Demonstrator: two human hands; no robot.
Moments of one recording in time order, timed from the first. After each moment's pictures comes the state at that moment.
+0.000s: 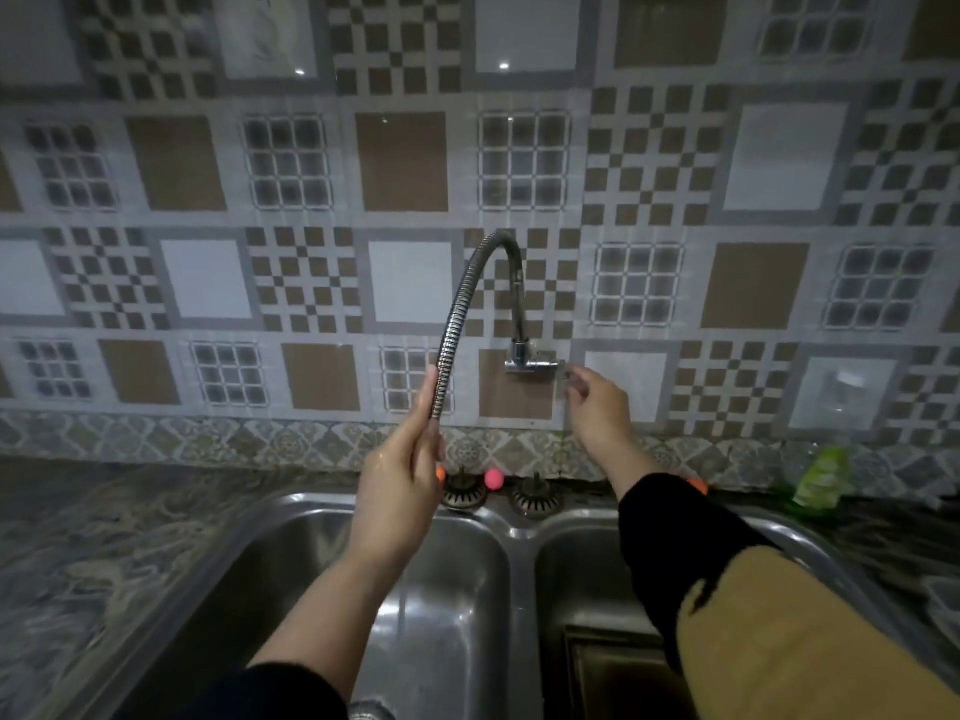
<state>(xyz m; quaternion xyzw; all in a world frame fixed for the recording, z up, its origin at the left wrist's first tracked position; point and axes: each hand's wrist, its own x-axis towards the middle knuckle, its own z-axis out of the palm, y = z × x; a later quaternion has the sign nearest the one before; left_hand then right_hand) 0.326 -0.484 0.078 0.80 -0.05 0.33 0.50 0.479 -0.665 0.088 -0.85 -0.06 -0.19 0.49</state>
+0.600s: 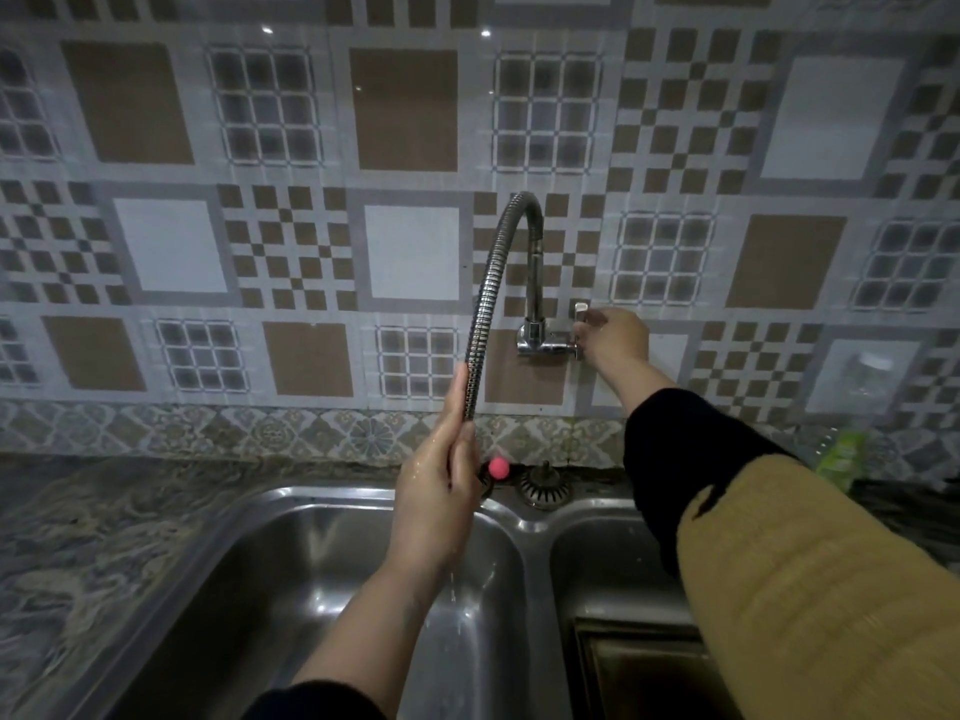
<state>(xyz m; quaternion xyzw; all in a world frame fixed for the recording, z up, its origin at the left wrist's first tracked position) 0.357 -0.486 0.051 0.76 -0.09 0.30 0.57 0.538 -0.647 0.128 -0.84 0.05 -0.20 0.50</state>
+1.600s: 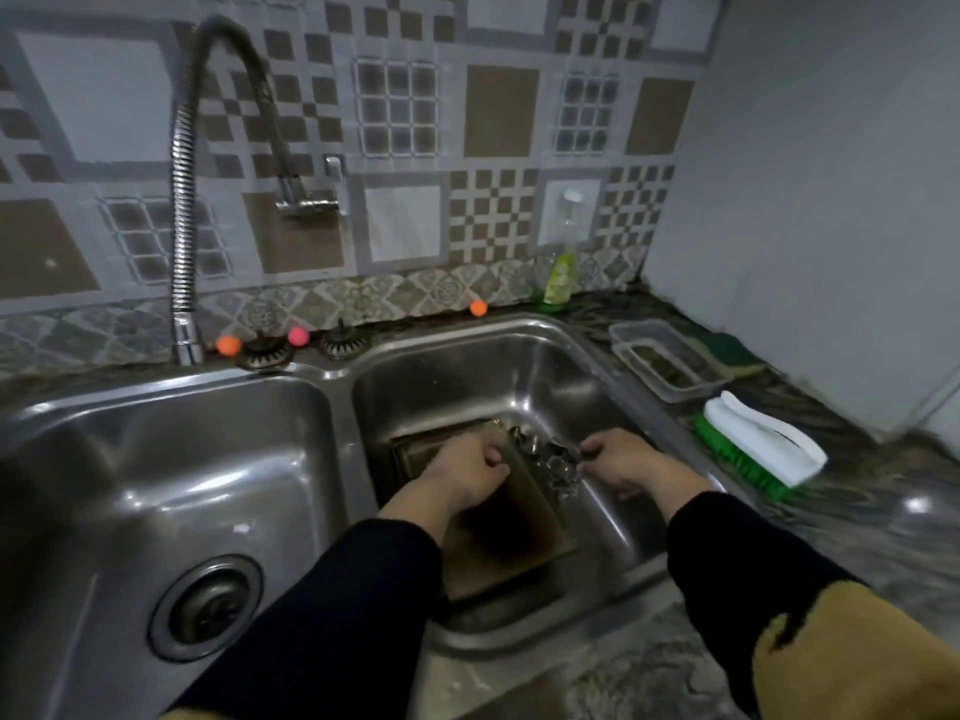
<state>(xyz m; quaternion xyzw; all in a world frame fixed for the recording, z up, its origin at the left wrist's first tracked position) 0.278 -0.670 -0.046 0.89 -0.16 -0.19 0.38 0.232 -0.864 -0.021 -0.92 0.22 0.17 0.27</state>
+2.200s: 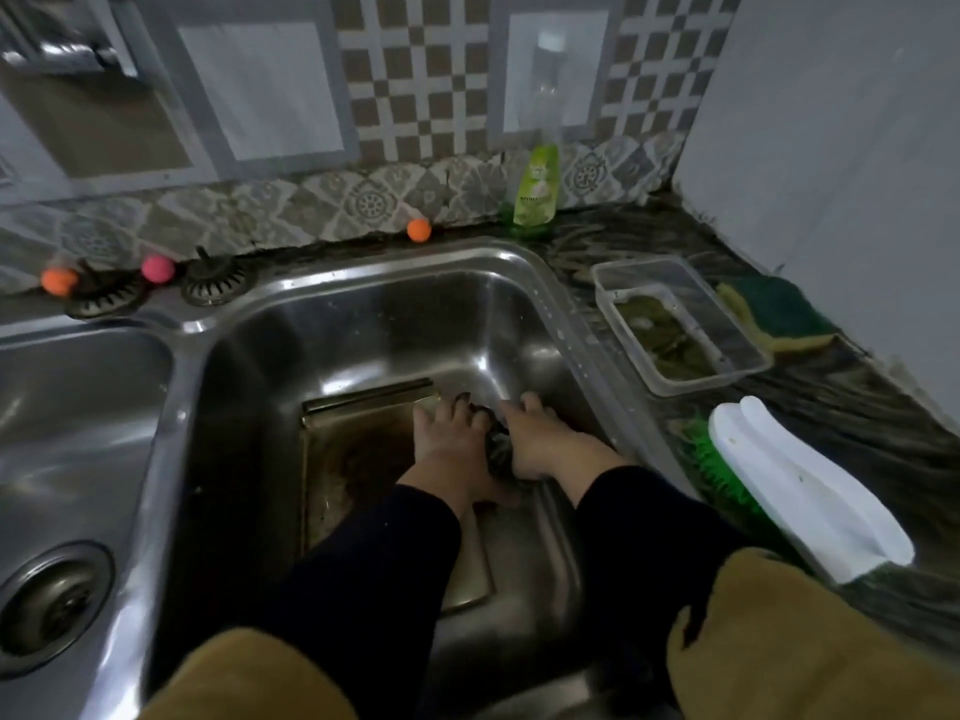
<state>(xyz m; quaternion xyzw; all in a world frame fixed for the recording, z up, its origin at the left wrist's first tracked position) 0.354 -0.820 -0.140 0.96 -0.17 -0.20 -0.13 0.353 -0.930 -0.135 -0.95 0.04 0.28 0.16</state>
